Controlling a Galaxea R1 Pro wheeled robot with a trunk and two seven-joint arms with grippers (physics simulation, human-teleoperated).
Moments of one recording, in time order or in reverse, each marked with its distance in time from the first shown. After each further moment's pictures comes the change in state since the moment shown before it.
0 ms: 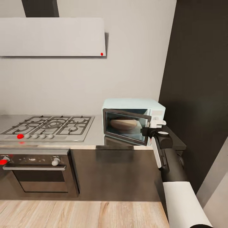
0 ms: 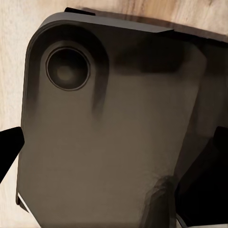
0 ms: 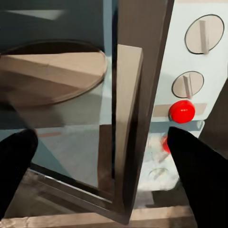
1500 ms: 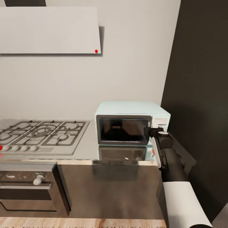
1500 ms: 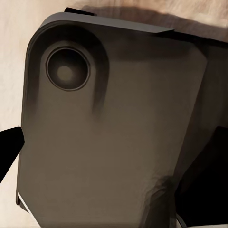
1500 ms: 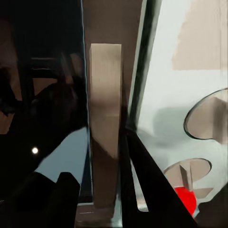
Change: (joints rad) left arm 0.000 0.000 0.000 0.000 0.000 0.000 0.000; right arm 0.000 0.001 -0.010 0.000 0.056 -0.004 -0.008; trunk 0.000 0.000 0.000
